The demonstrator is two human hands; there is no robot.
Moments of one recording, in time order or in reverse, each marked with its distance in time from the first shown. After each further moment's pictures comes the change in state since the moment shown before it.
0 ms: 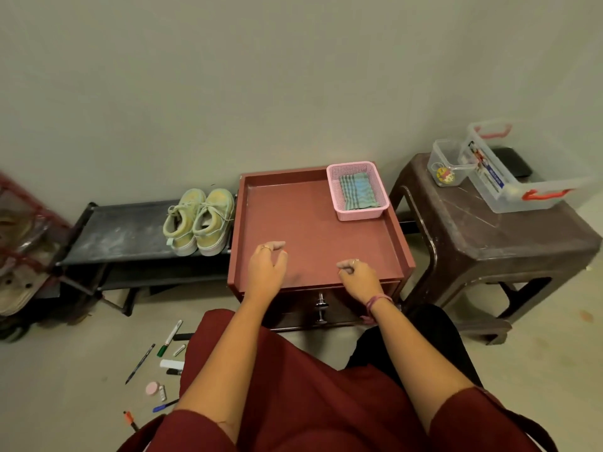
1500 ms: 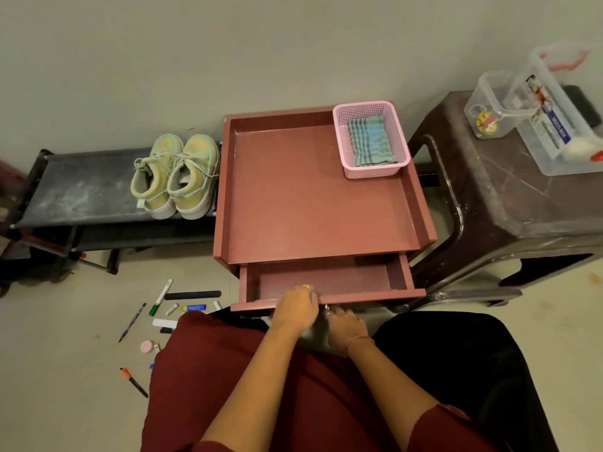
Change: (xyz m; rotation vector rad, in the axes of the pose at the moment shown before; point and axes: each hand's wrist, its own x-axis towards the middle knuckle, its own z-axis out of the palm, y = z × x) left_hand -0.038 -0.072 0.093 0.454 -0.564 -0.202; right_hand -0.034 0.093 0.111 -0.750 -0.544 0.076
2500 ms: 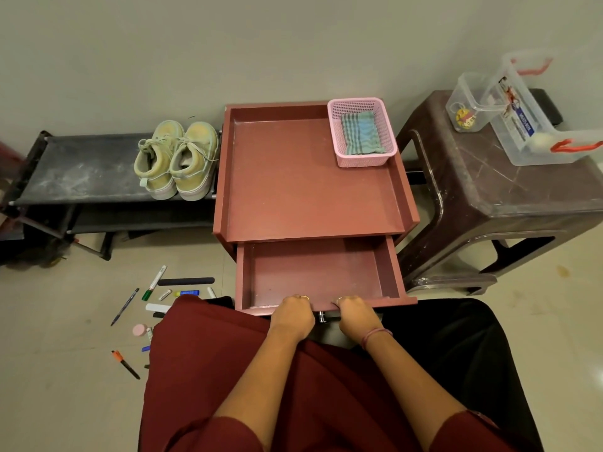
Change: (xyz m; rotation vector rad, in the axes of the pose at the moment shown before) left_hand -0.046 -0.016 0.045 0.248 -0.068 0.038; right_hand -0.067 0.021 -0.010 0.073 0.222 -0.053
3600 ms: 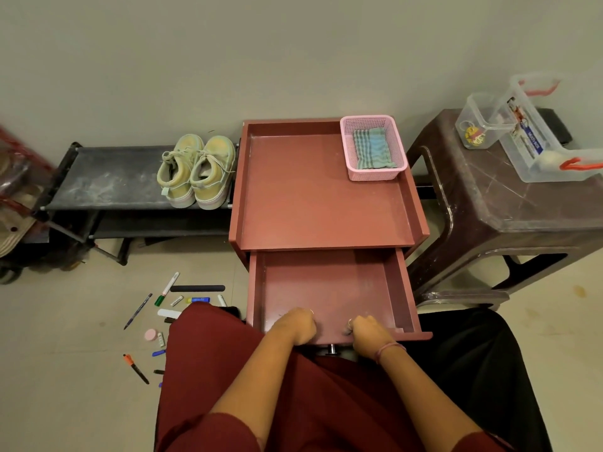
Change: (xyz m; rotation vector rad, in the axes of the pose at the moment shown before) left_hand -0.004 -0.018 -0.018 -0.053 -0.243 0.027; right_hand -0.005 0.008 0.005 0.017 -0.208 0.044
